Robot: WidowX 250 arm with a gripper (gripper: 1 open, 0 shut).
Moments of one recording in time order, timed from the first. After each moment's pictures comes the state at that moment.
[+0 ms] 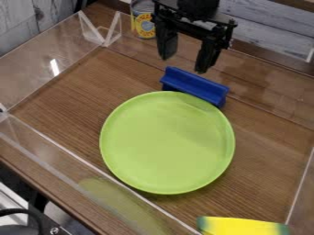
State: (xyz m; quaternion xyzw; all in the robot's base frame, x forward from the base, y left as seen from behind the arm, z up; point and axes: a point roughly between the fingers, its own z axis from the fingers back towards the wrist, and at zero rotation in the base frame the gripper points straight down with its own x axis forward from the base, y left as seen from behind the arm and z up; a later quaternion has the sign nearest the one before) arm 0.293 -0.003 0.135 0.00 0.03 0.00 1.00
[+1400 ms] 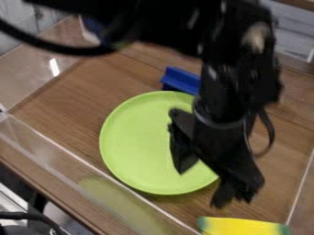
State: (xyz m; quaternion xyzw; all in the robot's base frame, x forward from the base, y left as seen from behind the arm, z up) arm 0.178 -0.104 0.088 0.00 -0.04 -0.15 0.99
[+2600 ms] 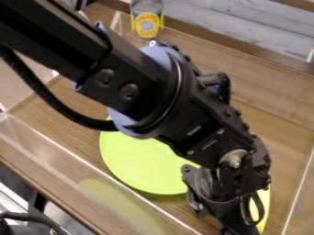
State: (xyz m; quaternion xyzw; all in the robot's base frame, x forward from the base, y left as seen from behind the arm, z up) arm 0.176 -0.119 0.022 -0.01 -0.09 -0.18 0.98
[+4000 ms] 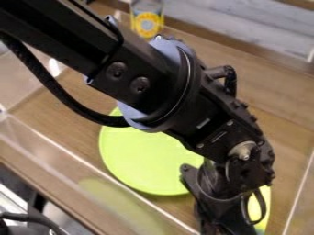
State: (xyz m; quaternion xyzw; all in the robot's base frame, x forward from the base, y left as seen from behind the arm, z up) arm 0.175 -0.115 0.025 0.00 -0.06 -0.17 0.98
